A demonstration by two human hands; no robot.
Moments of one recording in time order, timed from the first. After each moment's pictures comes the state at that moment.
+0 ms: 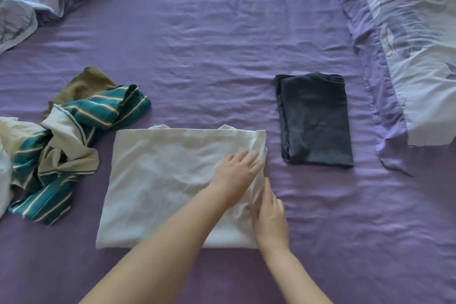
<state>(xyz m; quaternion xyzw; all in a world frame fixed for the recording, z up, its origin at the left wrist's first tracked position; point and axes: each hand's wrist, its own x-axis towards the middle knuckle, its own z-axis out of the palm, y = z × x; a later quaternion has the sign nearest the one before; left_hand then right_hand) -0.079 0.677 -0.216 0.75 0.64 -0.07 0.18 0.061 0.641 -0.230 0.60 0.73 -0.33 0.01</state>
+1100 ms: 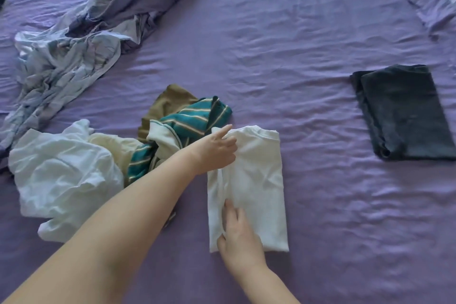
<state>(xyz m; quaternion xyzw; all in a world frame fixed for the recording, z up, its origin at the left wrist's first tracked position) -0.337 0.615 -0.158 0.86 0.36 -0.30 -0.20 -0.171 0.501 -0.187 0.49 0.75 -0.44 0.09</state>
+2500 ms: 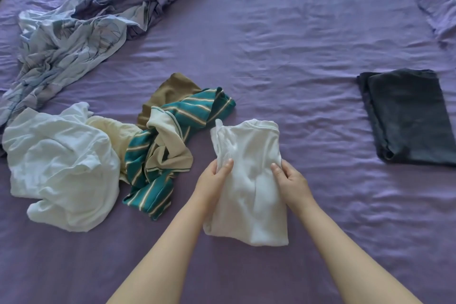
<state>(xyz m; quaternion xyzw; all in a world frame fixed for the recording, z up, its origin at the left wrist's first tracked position) -0.281 0.529 -0.211 0.13 0.74 0.41 0.52 -0.112 0.615 -0.227 0.55 0.56 -0.60 -0.15</state>
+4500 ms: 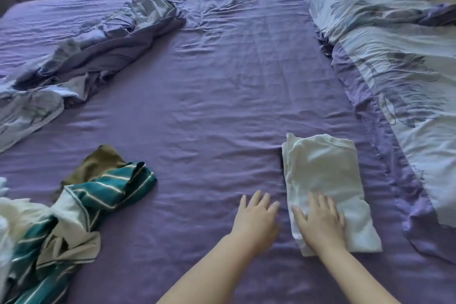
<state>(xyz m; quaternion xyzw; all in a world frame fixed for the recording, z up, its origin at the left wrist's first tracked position) -0.082 0.772 -0.216 0.68 0.68 -0.06 0.27 0.063 0.827 -0.216 0.63 0.75 -0.18 0.10</state>
